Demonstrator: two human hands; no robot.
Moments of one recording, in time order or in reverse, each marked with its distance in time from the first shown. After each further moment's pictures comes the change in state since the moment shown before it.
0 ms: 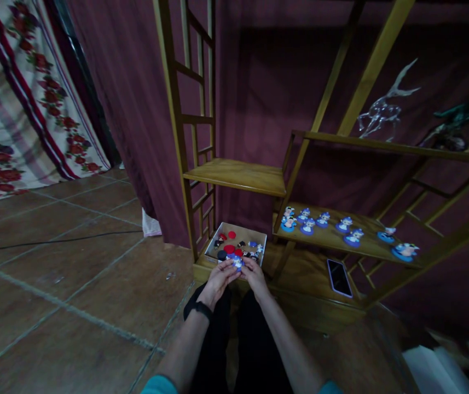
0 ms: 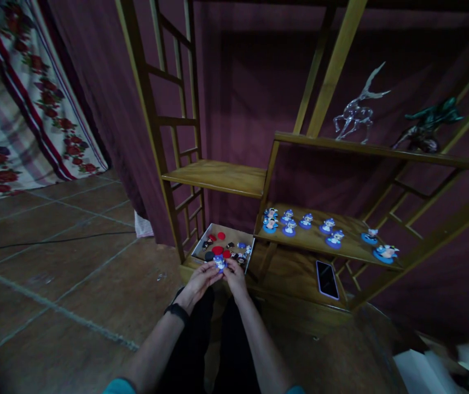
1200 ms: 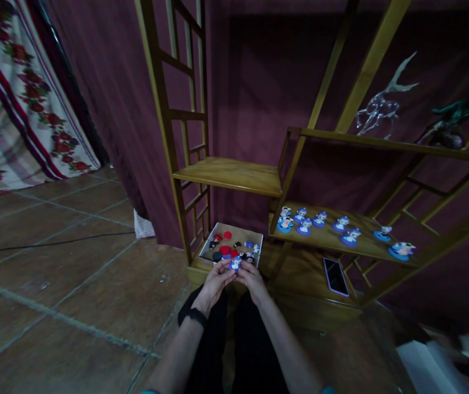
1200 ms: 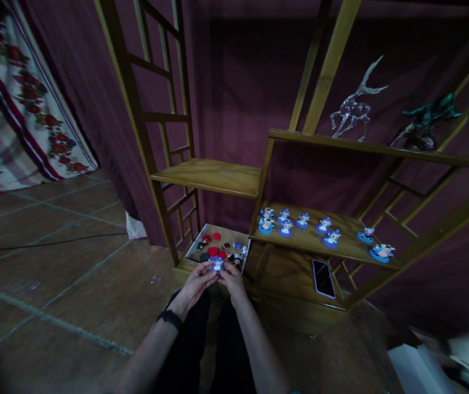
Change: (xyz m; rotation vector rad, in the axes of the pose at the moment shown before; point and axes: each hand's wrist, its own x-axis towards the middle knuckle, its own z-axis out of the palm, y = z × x) left_hand 0.001 -0.001 0.003 0.051 -0.084 0.054; right_hand 0.000 -0.002 -0.005 0.118 -0.030 0.075
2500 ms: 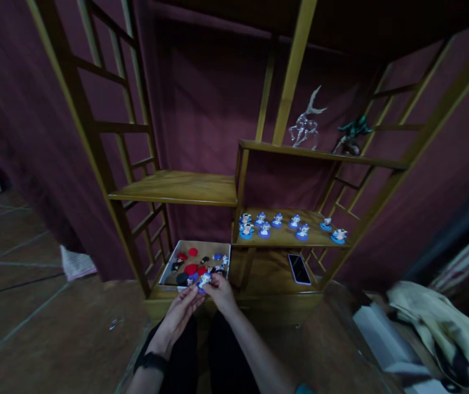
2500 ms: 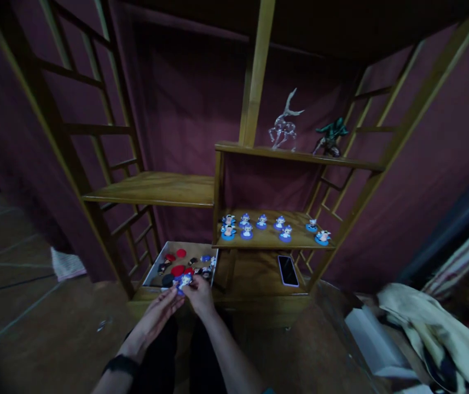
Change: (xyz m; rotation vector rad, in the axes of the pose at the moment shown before) left_hand -0.004 0.008 0.006 -0.024 0.014 -0.093; right_hand 0.015 0.001 0.001 -0.251 0.085 -0.276
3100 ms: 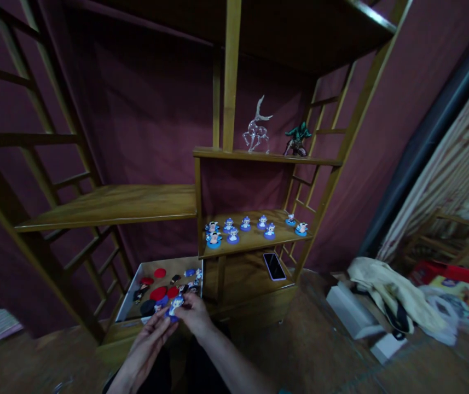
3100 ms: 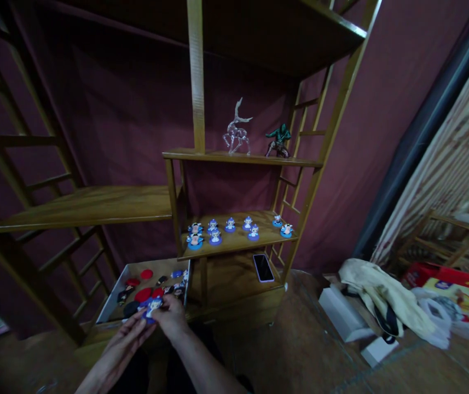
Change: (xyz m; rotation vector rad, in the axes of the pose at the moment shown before) left_hand 0.002 0.002 0.010 0.082 -0.015 -0.054; right_hand -0.008 -0.014 0.001 0.126 0.142 0.072
